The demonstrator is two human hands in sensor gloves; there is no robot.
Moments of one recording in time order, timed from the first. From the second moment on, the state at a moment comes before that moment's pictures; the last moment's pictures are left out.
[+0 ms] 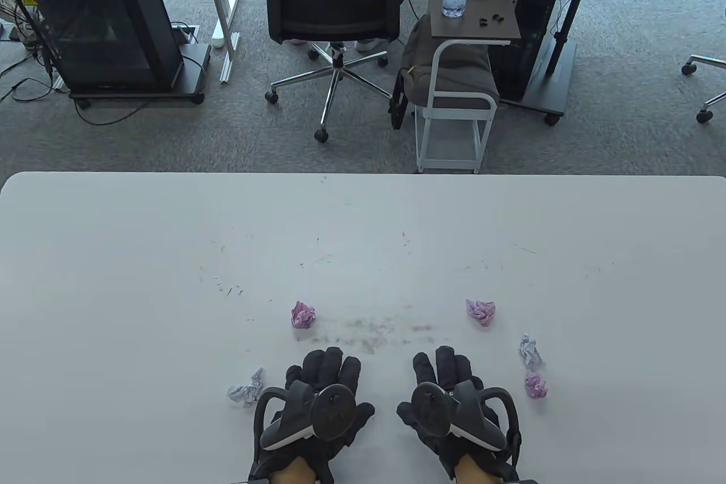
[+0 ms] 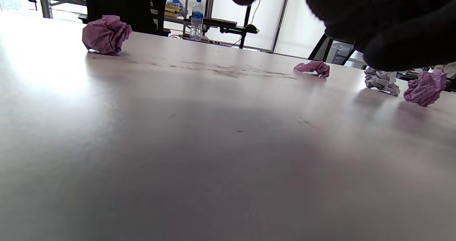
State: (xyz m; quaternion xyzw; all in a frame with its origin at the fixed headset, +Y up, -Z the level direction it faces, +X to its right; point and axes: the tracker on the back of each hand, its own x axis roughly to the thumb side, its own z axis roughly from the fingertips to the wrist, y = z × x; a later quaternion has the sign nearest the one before) left_hand -0.111 -0.745 -0.232 -0.09 -0.21 0.08 0.97; right_hand 0.106 -0.752 -0.232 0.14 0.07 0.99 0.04
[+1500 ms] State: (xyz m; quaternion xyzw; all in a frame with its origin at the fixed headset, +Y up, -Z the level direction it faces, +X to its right) left_hand -0.147 -0.741 -0.235 -0.13 -0.14 0.67 0.72; right_hand 0.090 -0.717 -0.224 0.26 0.11 0.94 0.20
